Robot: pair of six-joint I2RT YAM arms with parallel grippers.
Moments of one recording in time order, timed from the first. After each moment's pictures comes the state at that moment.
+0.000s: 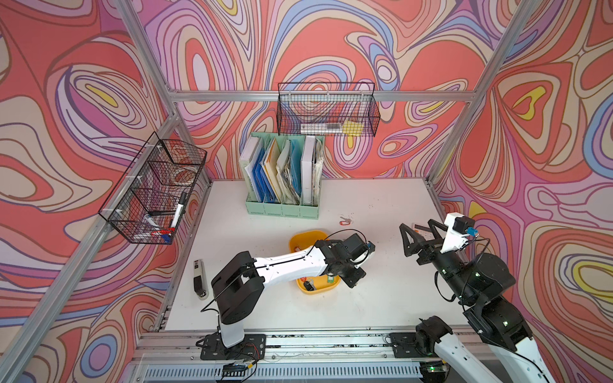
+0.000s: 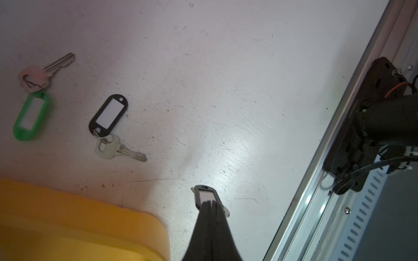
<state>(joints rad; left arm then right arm) -1.06 1.84 1.37 -0.60 0.14 -0.17 0.39 0.44 0.82 -0.39 0.12 0.19</state>
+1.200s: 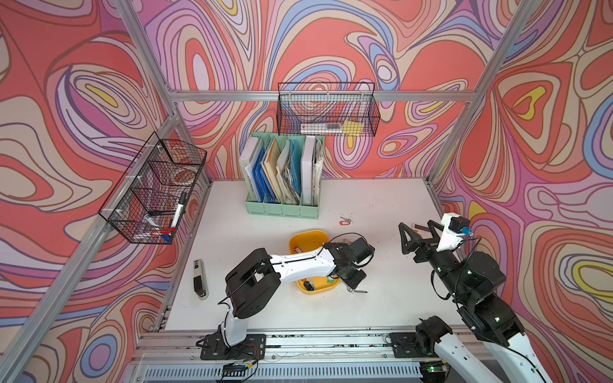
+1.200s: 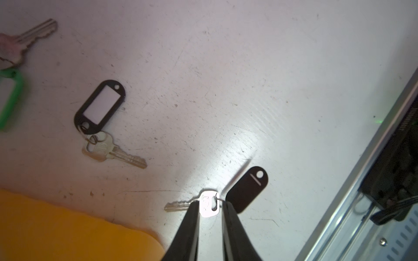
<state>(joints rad) -1.07 1.91 1.41 -0.60 0.08 -0.22 0.39 0.46 0.77 -0.35 0.16 0.19</state>
